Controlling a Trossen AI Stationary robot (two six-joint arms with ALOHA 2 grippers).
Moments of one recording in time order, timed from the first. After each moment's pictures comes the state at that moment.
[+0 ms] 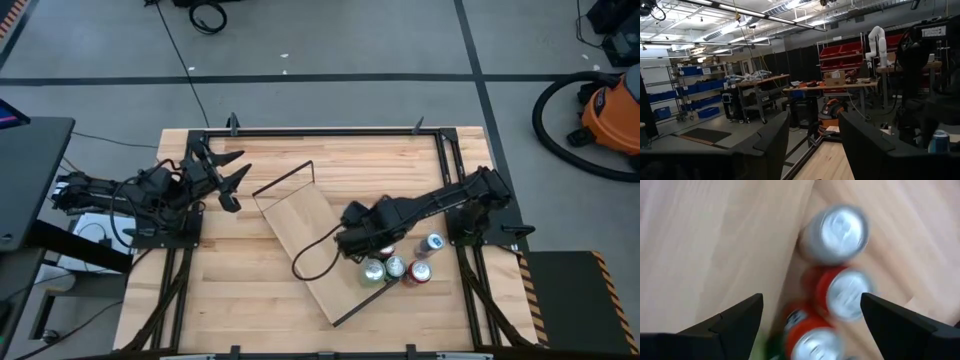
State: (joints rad) left arm -0.14 0.57 0.51 0.35 -0.63 0.30; right arm 0.32 1.84 1.77 -1.45 0.35 0.99
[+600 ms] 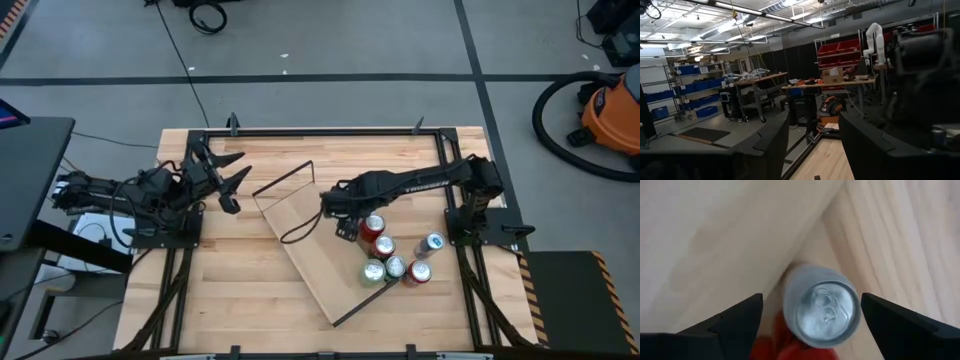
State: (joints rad) left arm -0.15 0.56 0.51 0.33 -0.63 0.30; right arm 0.07 1.85 1.62 -1.19 0.22 0.47
